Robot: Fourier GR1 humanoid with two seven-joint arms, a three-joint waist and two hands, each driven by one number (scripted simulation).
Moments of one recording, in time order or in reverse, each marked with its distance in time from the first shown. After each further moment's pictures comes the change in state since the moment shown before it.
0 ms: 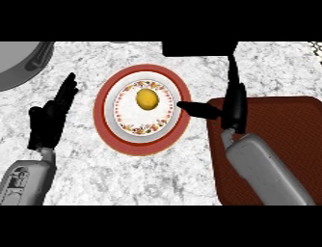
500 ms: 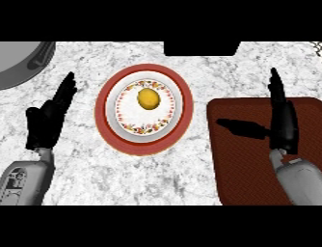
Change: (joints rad) left arm 0.003 -0.002 0.011 -0.018 -0.005 -0.022 0.003; right arm 0.268 -0.150 -0.153 -0.222 -0.109 0.204 -0.141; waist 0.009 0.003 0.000
